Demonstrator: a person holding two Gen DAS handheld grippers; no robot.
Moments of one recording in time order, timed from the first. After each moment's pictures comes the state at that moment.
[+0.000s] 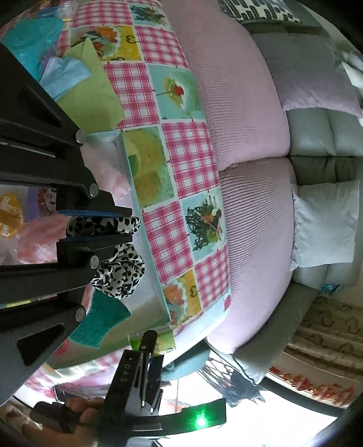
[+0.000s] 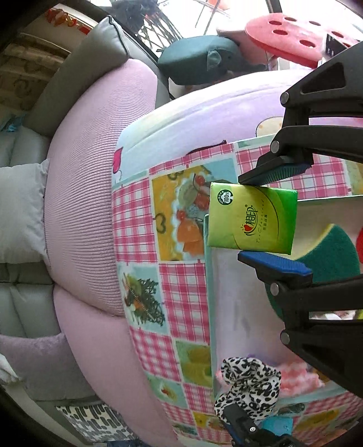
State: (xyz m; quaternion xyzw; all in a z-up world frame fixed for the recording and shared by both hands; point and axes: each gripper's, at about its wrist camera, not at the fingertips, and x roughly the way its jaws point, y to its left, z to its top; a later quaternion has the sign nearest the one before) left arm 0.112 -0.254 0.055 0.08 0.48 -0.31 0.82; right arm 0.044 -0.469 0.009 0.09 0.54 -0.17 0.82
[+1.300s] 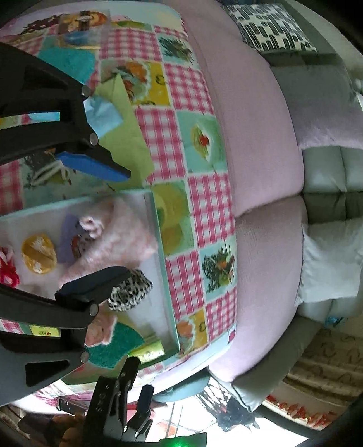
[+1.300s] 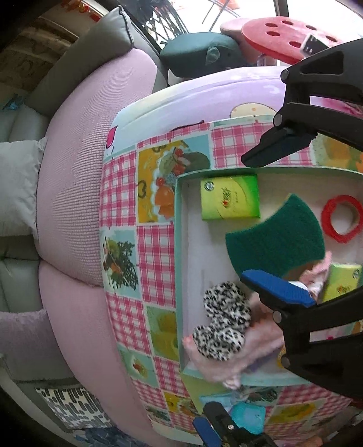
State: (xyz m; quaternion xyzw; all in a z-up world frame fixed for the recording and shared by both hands) left arm 0.112 -0.201 0.070 0.09 0.51 -0.23 0.82; right arm 0.030 -0.416 0.029 0.07 0.57 -0.13 0.81
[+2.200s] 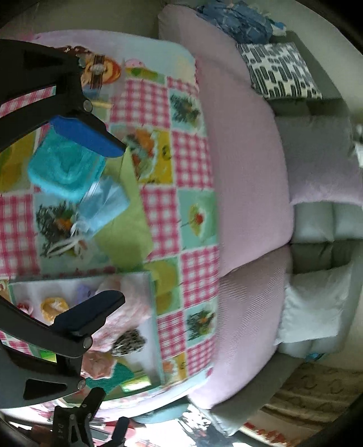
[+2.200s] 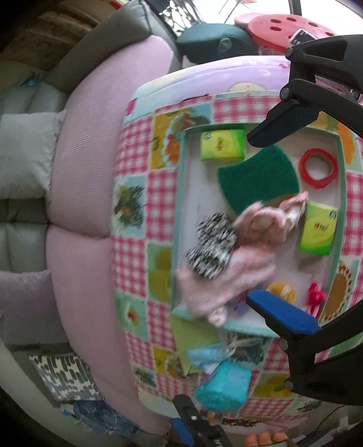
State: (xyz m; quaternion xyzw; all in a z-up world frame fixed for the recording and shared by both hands) left arm 0.122 -0.107 0.108 0.08 0.49 -0.15 0.86; right arm 0.026 -0.337 0.075 0.06 0.55 -0.08 0.83
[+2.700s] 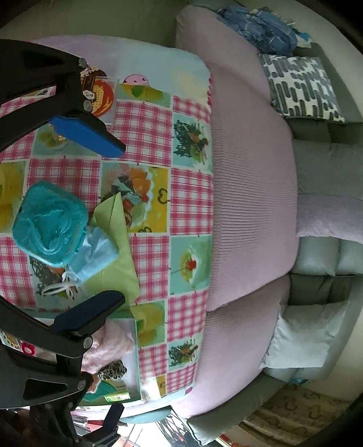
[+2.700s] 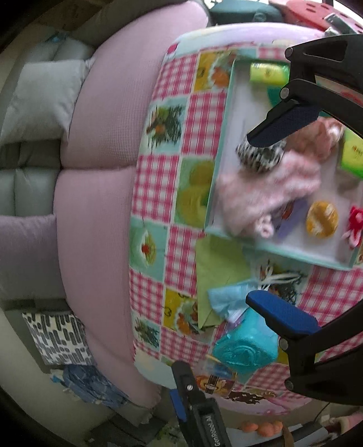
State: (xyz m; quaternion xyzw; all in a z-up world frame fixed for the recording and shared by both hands) left arm 0.176 -0.039 0.099 0.04 0.52 -0.13 0.84; right arm 0.104 -0.248 0.075 0.05 0.54 0.01 0.84
